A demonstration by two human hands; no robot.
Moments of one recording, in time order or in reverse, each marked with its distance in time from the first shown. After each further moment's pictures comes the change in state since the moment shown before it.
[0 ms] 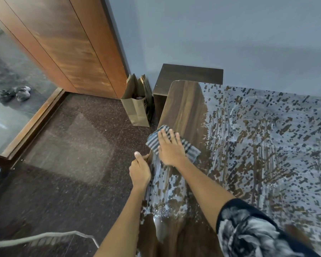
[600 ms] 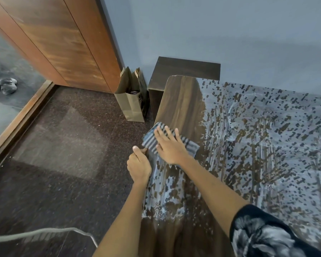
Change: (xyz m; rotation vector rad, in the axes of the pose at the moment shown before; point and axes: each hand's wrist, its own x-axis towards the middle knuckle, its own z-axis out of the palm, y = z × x) left_hand 0.015 0.009 0.022 0.034 0.136 0.065; right_hand 0.005 0.021 -0.006 -0.006 0.025 -0.129
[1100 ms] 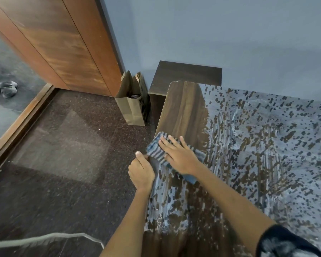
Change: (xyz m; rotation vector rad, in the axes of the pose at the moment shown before) left_hand 0.009 0.003 0.010 0.067 0.078 0.096; right_hand -0.005 0.028 0.001 0.000 0.003 -0.149
